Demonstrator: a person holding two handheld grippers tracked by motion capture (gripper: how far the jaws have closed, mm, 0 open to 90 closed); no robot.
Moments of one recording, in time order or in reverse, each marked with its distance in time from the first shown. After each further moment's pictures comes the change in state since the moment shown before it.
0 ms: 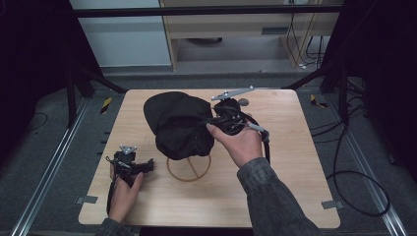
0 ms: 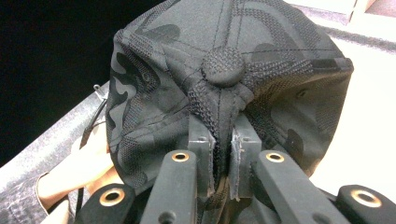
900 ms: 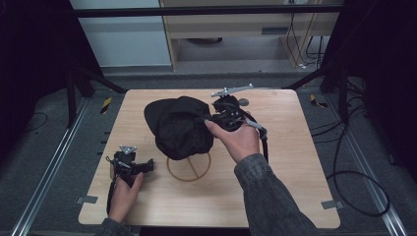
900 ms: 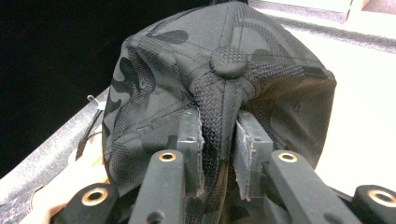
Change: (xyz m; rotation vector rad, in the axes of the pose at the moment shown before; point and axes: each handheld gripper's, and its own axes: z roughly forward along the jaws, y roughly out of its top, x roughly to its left) left arm 0.000 0.000 0.000 0.000 0.000 0.000; right arm -0.008 0.004 0.009 -0.014 -0.006 0.035
